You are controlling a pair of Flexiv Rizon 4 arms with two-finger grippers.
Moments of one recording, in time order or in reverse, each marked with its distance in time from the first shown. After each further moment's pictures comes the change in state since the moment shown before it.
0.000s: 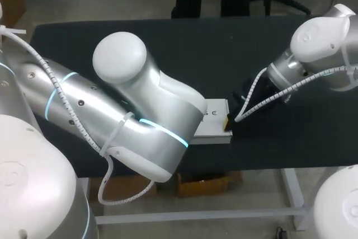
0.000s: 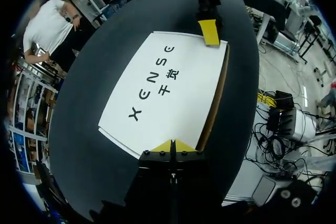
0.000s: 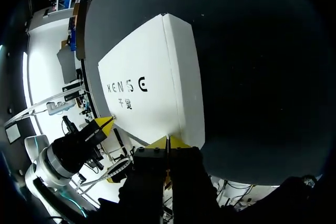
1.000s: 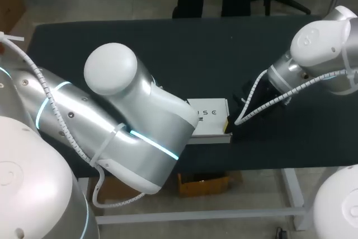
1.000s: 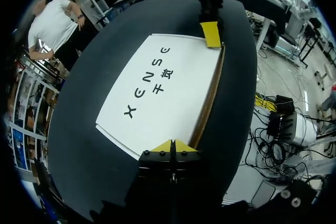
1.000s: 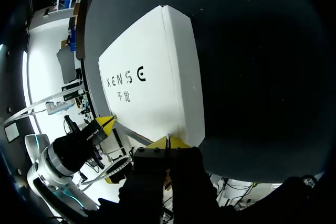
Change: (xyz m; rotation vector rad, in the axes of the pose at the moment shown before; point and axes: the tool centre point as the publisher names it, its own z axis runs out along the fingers) left arm 0.007 0.003 0.002 0.045 -0.010 -0.020; right arm -0.001 -0.007 0.002 -0.010 -0.005 -0.004
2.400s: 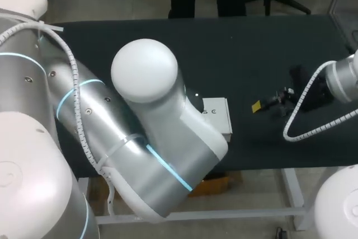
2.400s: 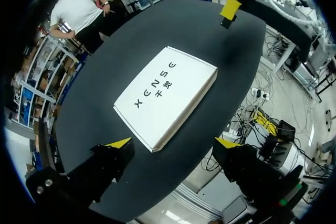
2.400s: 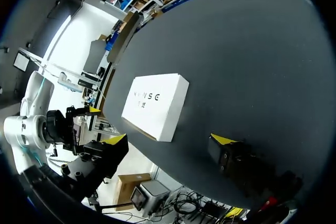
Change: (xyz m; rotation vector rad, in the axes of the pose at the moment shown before) left arm 0.041 -0.023 -0.074 -0.083 -0.129 -0.273; right arm -0.035 0.000 -0.113 -0.407 0.043 -0.496
